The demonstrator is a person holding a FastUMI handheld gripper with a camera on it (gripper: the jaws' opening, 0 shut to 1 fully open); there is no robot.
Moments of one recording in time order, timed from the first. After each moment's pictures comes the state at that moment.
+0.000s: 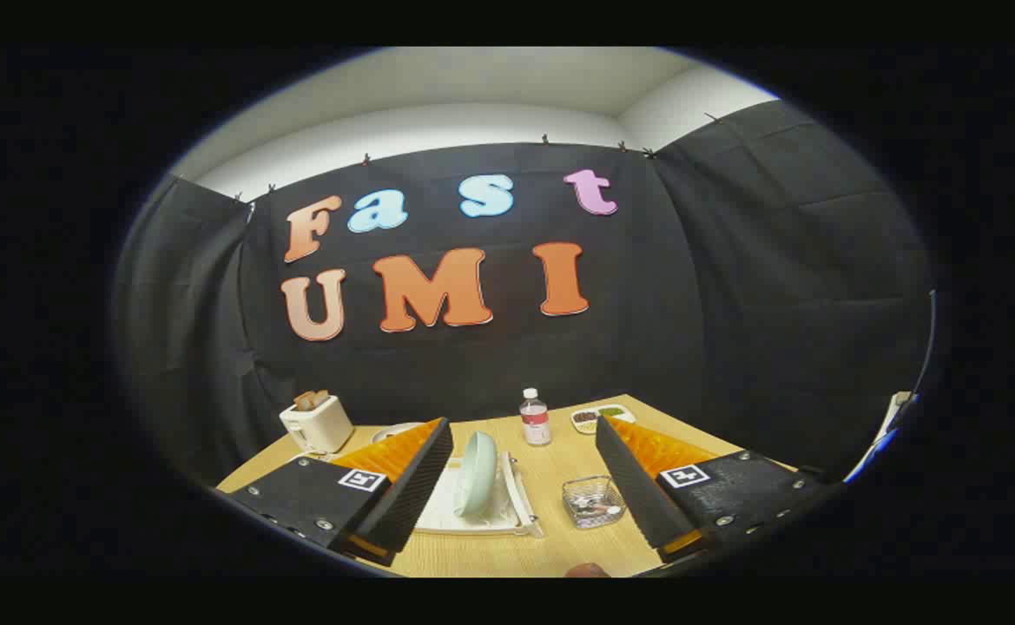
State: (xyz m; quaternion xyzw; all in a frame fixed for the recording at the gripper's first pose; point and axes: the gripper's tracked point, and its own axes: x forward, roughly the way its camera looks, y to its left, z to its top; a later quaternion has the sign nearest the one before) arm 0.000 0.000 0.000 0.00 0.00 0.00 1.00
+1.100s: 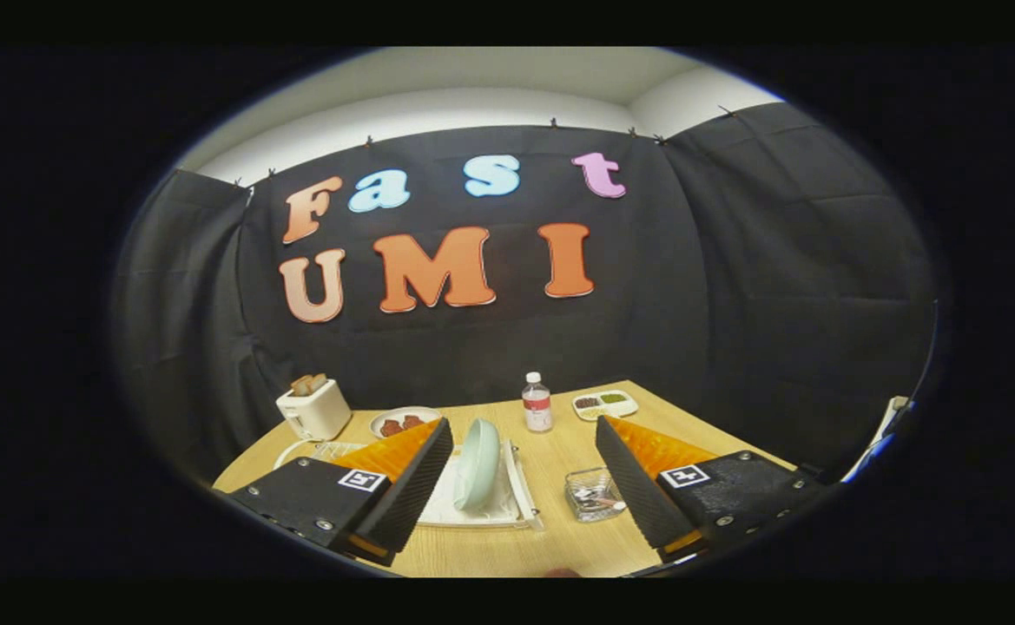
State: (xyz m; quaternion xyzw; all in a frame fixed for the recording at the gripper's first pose) arm 0.019 0.011 -0.019 -0.02 0.05 0.00 1.00
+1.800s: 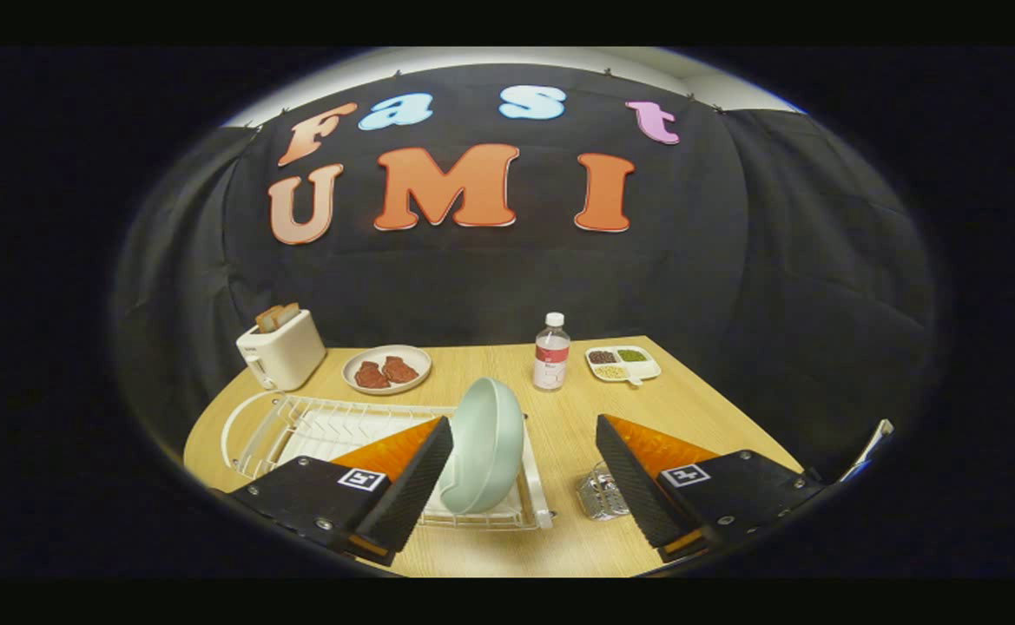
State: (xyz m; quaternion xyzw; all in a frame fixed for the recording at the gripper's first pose) arm 0.108 0.040 -0.106 -0.10 0.19 -0.01 0.98
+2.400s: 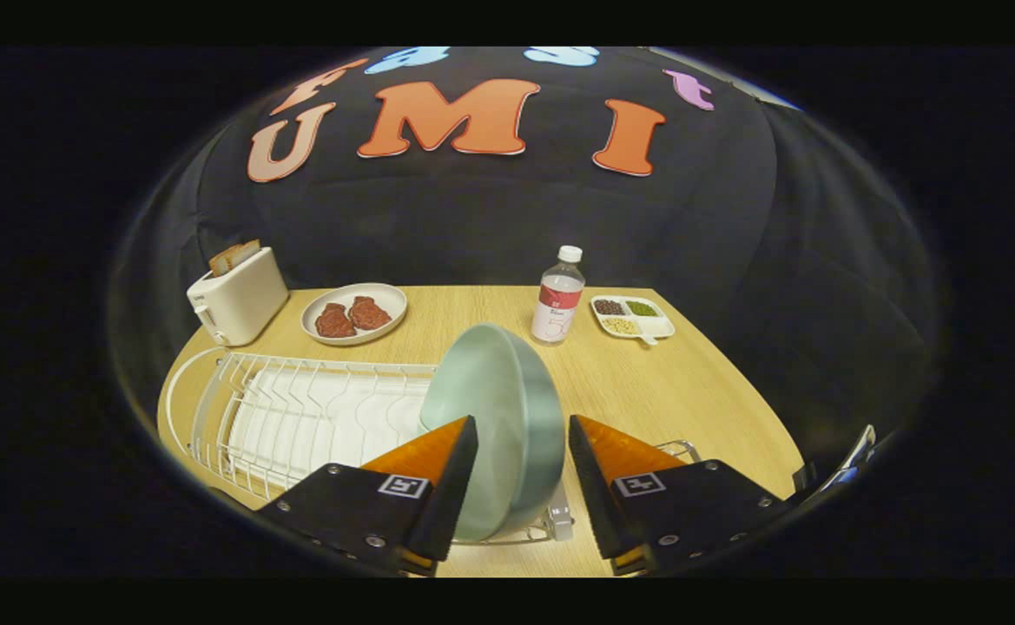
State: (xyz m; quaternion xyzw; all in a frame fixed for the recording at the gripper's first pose) arm 0.143 0.040 -0.177 -0.13 0.30 -0.05 0.94
